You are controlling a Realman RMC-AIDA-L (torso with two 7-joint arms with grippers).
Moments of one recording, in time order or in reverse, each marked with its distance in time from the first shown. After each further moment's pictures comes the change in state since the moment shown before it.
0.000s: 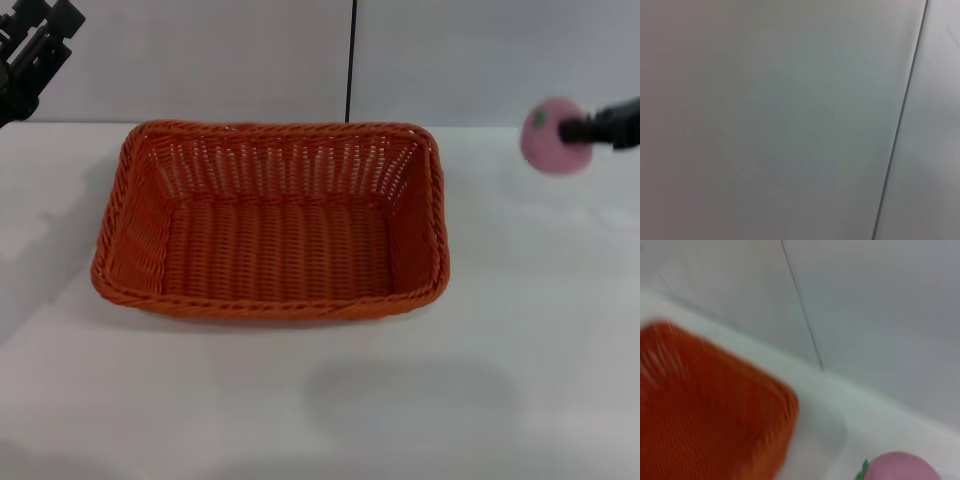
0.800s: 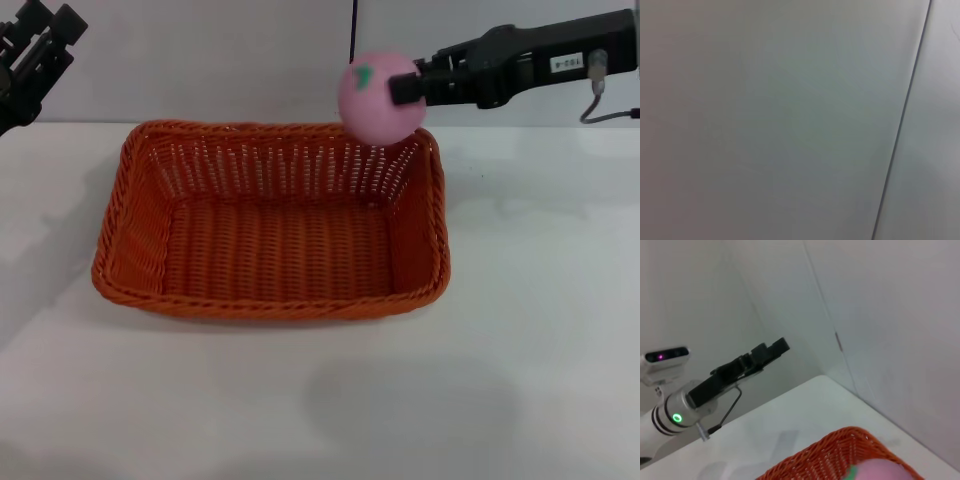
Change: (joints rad) left arm 0.006 0.002 0.001 -0.015 0.005 -0.003 0.000; right arm 0.141 -0.013 -0.143 0.194 0.396 -0.071 -0.127
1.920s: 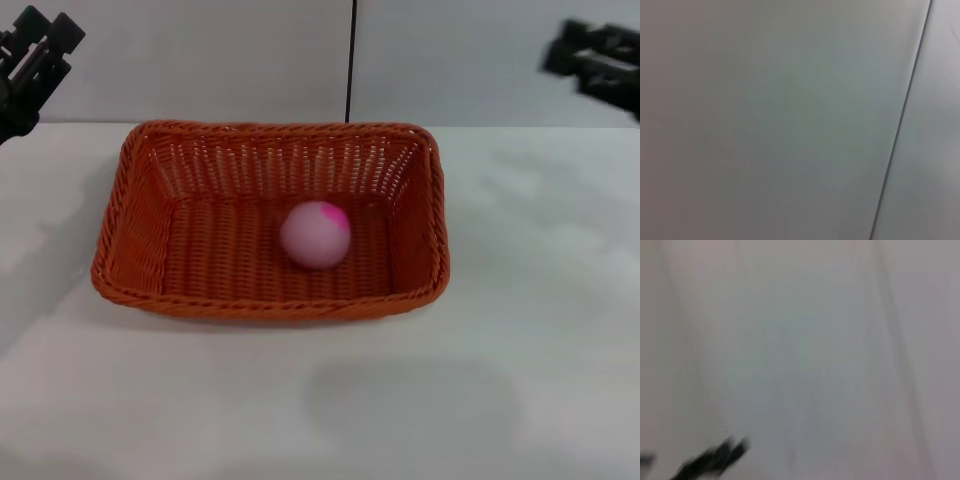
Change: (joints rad) left arm 0.016 -0.005 -0.003 -0.014 -0.004 0.016 0.011; right arm -0.386 0.040 0.131 0.052 0.447 -0.012 -0.420
